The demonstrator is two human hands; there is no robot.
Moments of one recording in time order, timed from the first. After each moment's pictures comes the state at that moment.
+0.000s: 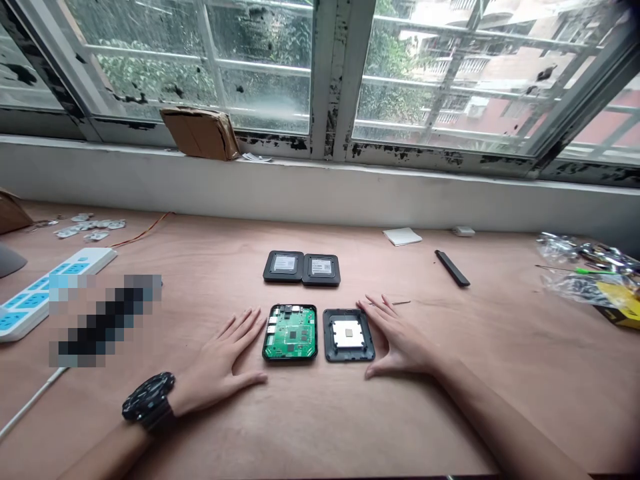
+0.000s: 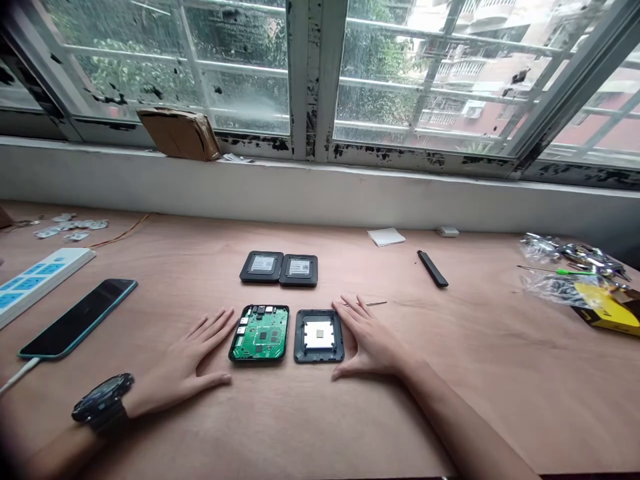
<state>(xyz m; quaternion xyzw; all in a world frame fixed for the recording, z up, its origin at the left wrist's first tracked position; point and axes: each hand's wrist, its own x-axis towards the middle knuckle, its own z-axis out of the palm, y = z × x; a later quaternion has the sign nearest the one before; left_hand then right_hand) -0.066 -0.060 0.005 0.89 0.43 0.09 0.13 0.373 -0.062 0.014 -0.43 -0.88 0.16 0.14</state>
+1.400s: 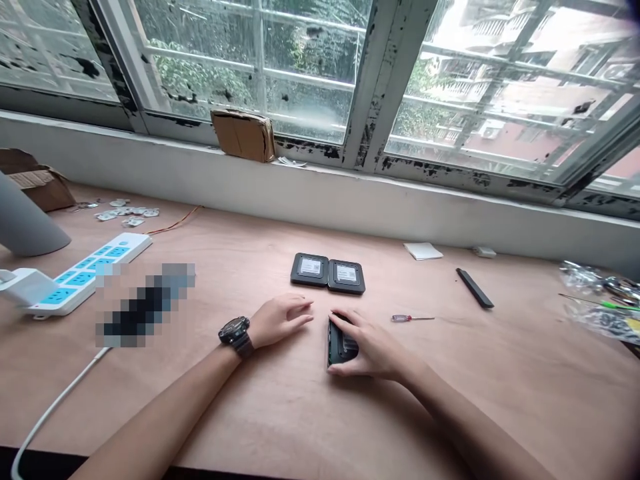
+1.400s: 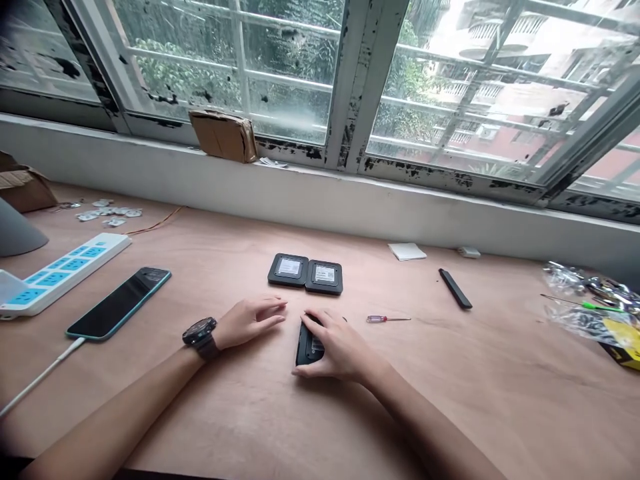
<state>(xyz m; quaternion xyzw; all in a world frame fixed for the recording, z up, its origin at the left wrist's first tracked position) -0.033 0.009 -0.002 0.86 0.36 0.28 0.23 0.245 -0.050 0.039 -0.40 -0.89 0.16 0.11</state>
